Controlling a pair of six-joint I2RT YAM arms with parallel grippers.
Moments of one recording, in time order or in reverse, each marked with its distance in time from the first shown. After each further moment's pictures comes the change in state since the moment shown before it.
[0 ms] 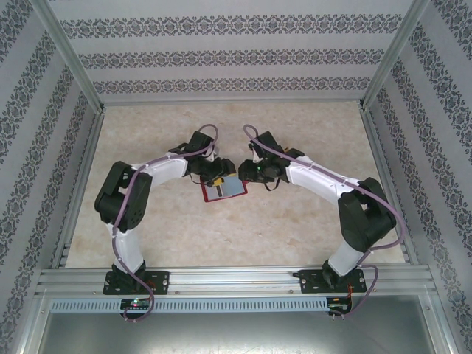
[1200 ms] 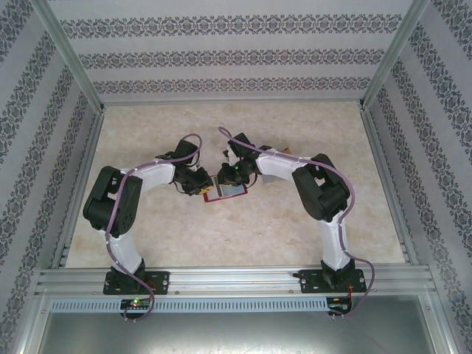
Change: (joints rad) left arm 0.076 -0.061 -0.154 -0.076 -0.094 -0.003; right arm 0.032 0.412 0.240 0.070 -0.274 0.030
